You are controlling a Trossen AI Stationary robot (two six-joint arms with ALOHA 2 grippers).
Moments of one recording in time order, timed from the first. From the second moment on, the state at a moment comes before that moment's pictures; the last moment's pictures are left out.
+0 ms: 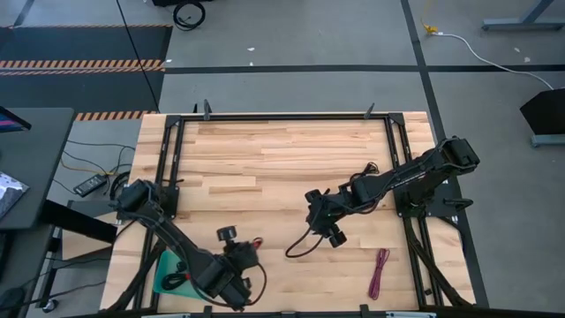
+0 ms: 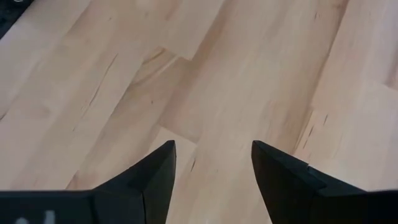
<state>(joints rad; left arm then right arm) -0.75 1.94 1.63 -1.22 -0.56 -0.97 0.27 1.57 1.02 -0.41 -0.06 -0.18</state>
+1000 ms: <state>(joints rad) -0.91 1.94 1.92 -1.57 0.10 -1.49 0.27 1.57 0.82 -0.24 -0.05 -0.04</state>
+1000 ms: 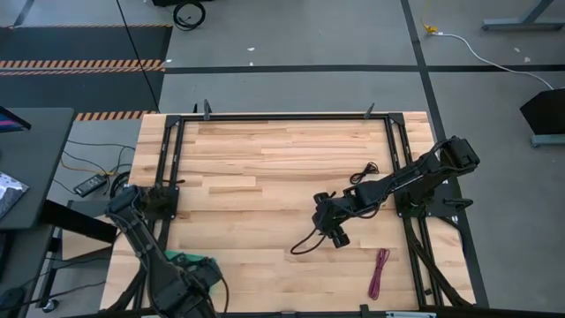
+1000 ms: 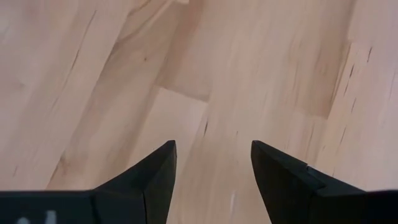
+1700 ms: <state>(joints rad) -0.96 1.94 1.61 -1.57 0.45 -1.56 0.27 1.57 0.82 -0.18 -0.05 -0.05</state>
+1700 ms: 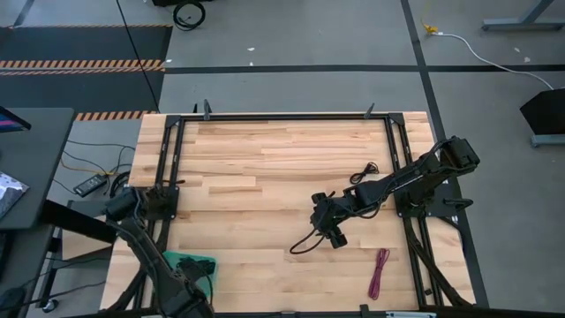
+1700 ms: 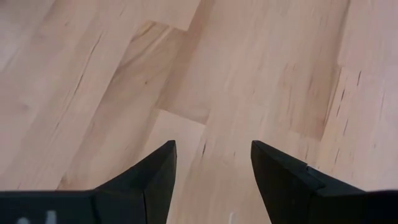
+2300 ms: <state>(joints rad) -0.90 1.94 1.57 -1.56 0.41 -1.56 0.27 1.57 0.82 -0.16 -0.05 -0.04</state>
